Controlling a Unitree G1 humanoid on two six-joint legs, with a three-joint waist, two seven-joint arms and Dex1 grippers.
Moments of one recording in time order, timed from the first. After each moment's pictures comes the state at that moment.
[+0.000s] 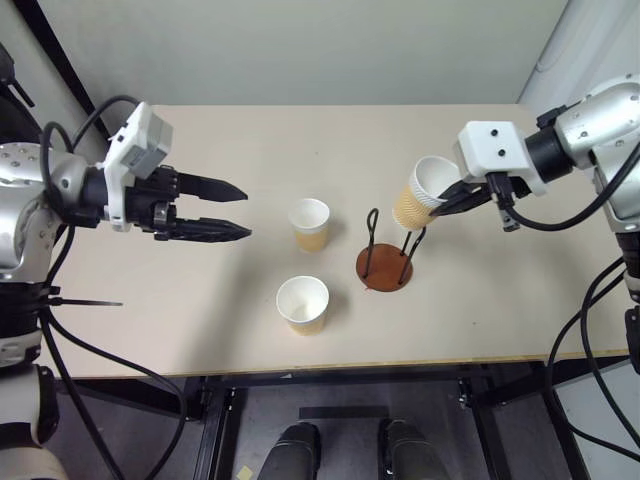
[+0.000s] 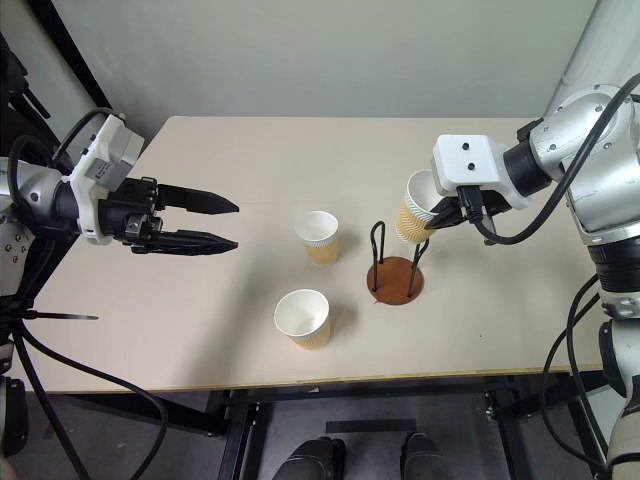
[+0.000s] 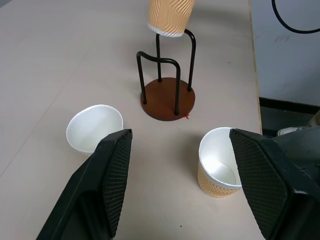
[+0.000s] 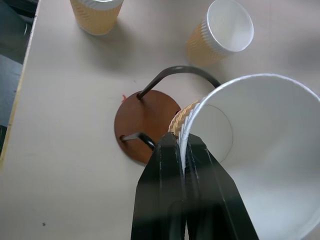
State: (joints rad) left arm -0.81 1.08 0.04 0.06 -0.56 0.65 -1.46; right arm -1.17 -0.91 0.34 0.09 0.07 0.36 1.61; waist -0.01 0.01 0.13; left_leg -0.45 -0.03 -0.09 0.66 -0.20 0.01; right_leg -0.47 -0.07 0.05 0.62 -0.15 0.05
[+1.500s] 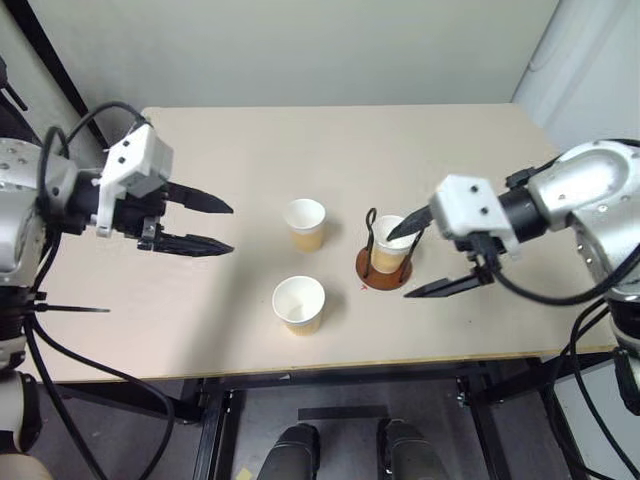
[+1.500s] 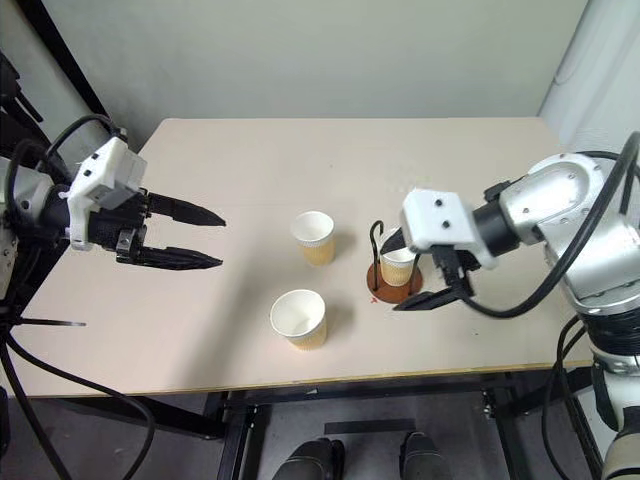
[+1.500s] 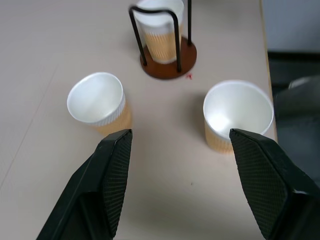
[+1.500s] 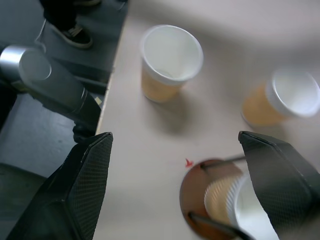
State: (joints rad) left arm -0.78 1.14 -0.01 0.10 -0.41 0.45 -1.55; right arm -0.93 -0.87 0.26 -0.39 0.26 0.67 1.50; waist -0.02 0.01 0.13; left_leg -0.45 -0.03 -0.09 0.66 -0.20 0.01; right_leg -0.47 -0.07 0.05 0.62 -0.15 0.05
